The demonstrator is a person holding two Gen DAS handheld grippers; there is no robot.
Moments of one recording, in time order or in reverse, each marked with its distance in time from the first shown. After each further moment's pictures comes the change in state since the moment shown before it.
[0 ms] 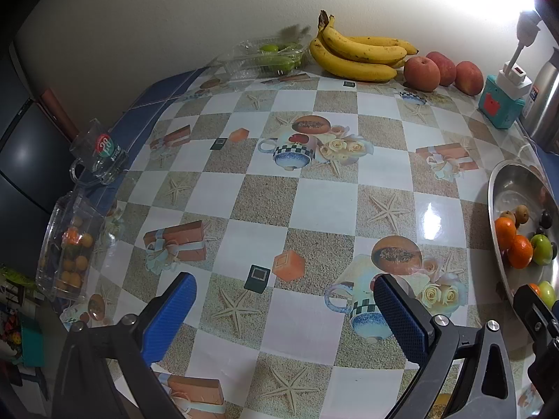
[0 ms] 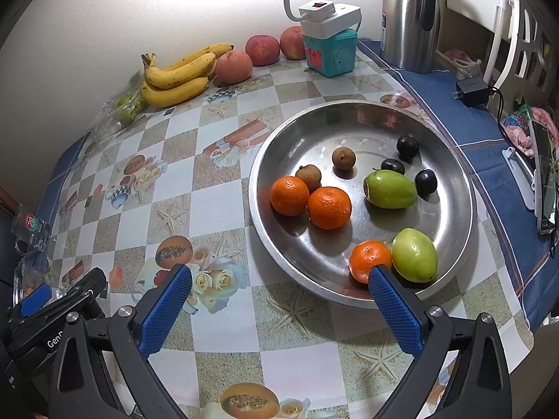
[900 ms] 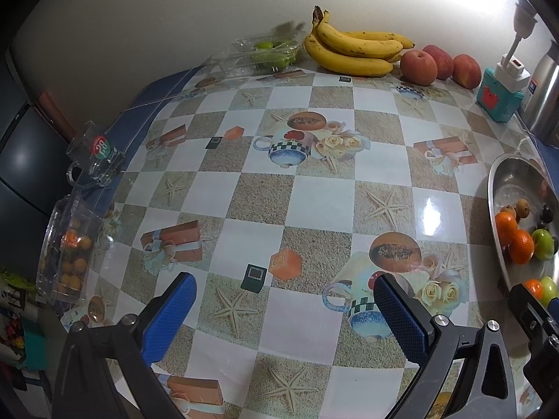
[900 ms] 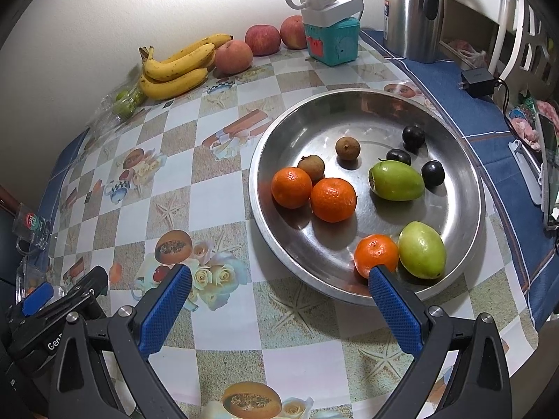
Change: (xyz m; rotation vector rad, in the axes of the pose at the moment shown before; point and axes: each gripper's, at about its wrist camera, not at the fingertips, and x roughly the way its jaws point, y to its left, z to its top) left arm 0.003 -0.005 0.001 0.023 0.013 0.002; right arm 0.009 0.000 0.000 0.010 0.041 0.014
